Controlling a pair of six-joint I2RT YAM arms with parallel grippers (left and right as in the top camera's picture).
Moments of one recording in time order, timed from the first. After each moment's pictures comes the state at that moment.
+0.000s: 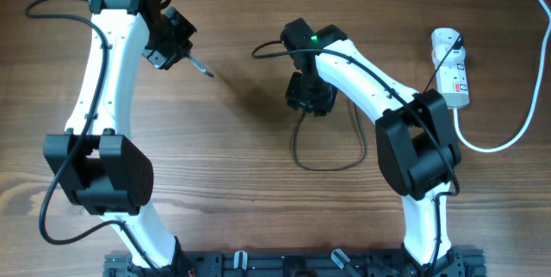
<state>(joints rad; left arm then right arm) -0.04 1.95 1.88 -1.26 0.11 -0.82 0.52 2.17 1.70 -1.14 -0.09 0.83</state>
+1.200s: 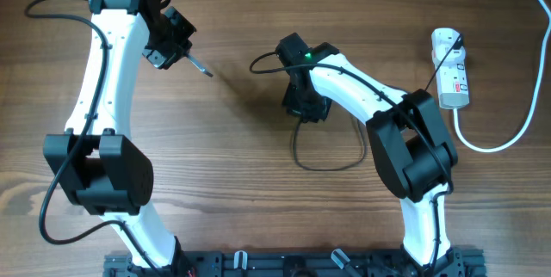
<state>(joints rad) -0.04 1.95 1.88 -1.25 0.10 -0.82 0.55 2.17 1.57 -0.95 -0.05 0.89</state>
